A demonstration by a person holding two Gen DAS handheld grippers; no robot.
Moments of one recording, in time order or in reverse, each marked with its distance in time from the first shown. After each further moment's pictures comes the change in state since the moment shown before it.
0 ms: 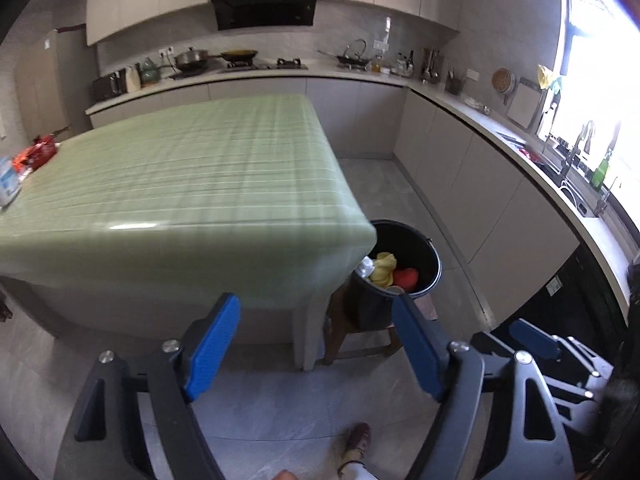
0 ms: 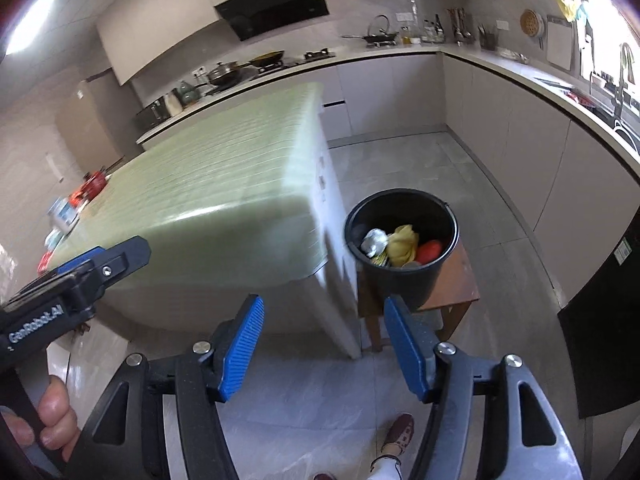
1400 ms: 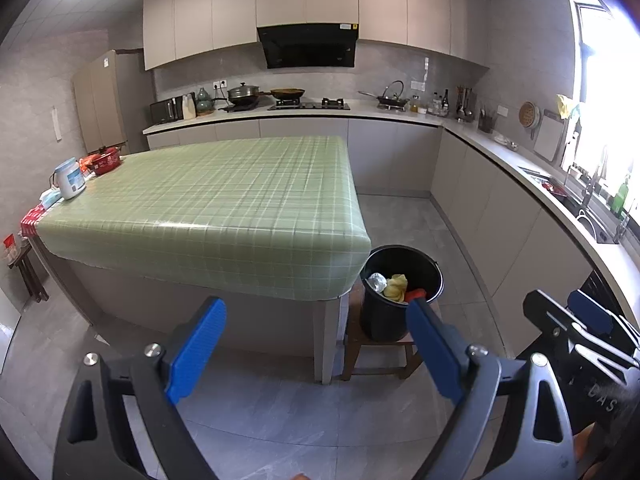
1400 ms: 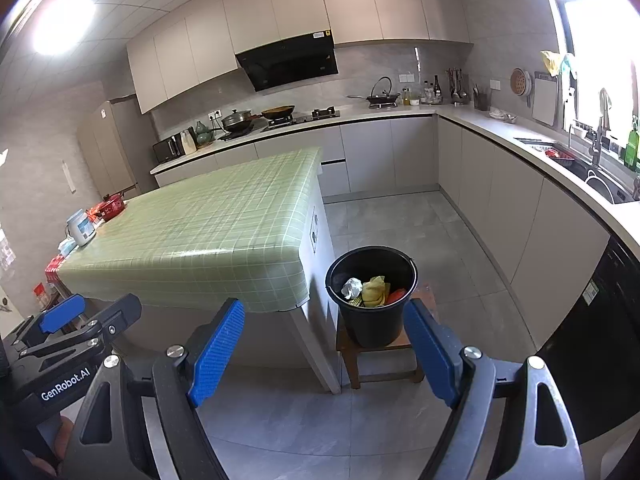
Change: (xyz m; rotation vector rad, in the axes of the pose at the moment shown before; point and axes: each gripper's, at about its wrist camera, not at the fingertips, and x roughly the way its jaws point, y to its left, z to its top) left arm -0.077 -0.064 -0.042 -0.071 -0.146 0.176; right arm -0.134 -0.038 -0.008 -0.063 -0.202 -0.013
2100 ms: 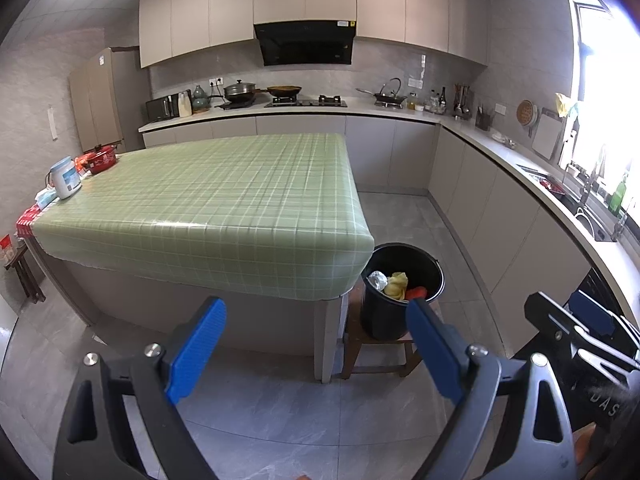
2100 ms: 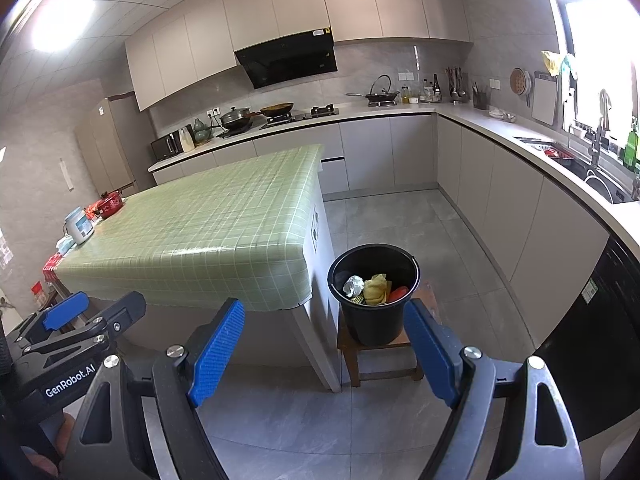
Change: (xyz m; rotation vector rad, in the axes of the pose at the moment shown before) left arm -0.001 0.005 0.001 0.009 0.010 -0.012; right arm 0.003 0.008 -0.002 -0.003 0.007 -0.010
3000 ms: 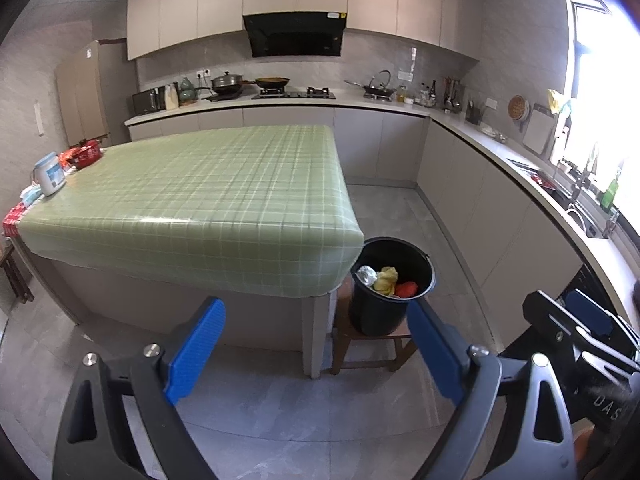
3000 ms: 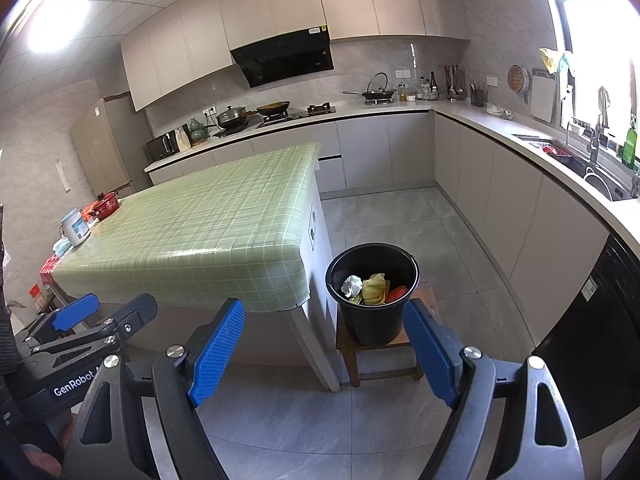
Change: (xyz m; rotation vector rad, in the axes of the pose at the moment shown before) left arm 0.011 0.005 0.008 0.005 0.038 -0.070; right arm 0.005 0.004 0.002 0.011 0.006 -0.013
